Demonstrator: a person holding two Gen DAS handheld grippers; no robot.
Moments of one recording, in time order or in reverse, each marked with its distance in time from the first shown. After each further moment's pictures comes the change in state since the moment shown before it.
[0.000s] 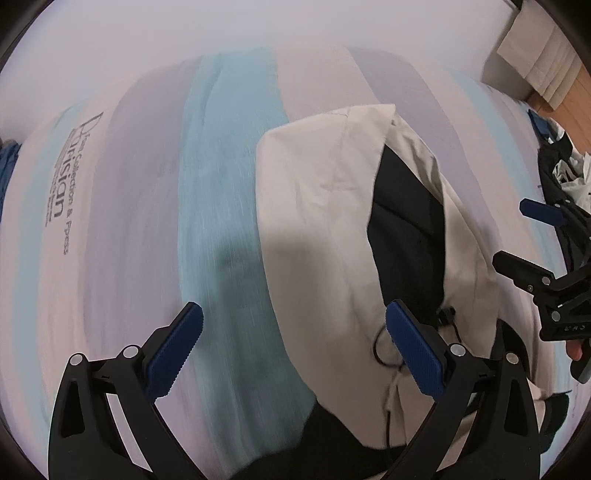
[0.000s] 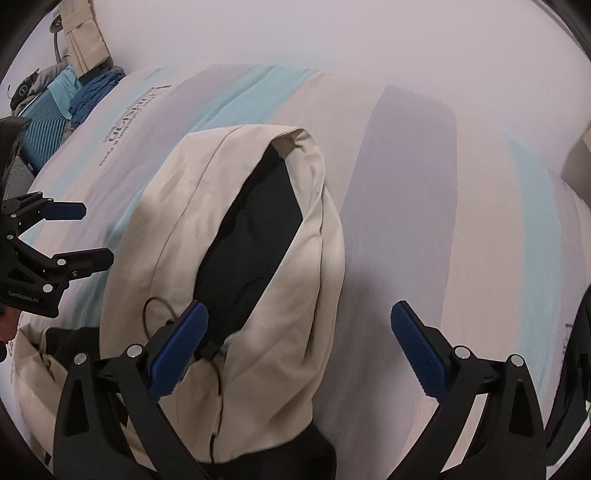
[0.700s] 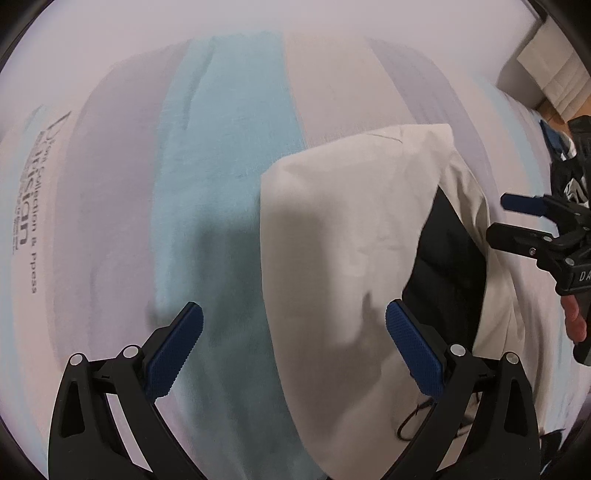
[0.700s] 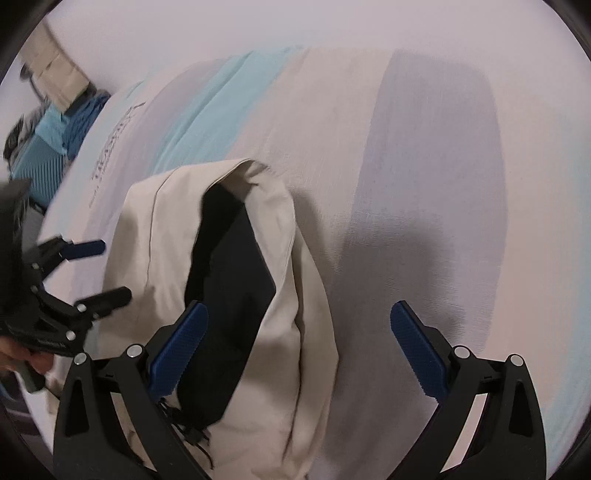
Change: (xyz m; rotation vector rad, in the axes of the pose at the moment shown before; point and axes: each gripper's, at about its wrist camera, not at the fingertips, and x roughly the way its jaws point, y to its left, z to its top) left arm 0.063 0.019 0.058 -0.025 0.063 -0.058; right arm 0.076 -0.059 0.069 0.126 0.135 0.206
